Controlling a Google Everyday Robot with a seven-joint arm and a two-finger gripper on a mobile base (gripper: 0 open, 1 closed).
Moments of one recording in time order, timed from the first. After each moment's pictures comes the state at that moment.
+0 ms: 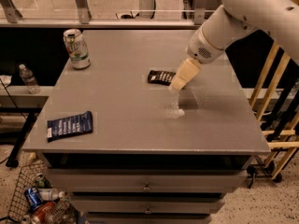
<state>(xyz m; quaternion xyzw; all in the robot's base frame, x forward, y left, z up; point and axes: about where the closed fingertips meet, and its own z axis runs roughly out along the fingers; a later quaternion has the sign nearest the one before) 0.631 -0.105 0.871 -0.55 0.79 0.09 0.26</state>
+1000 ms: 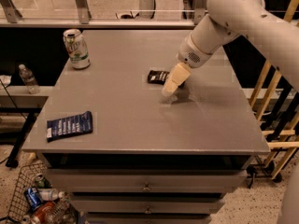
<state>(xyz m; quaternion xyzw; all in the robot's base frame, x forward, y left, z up) 0.650 -0.083 0.837 -0.56 0.78 0.13 0.23</state>
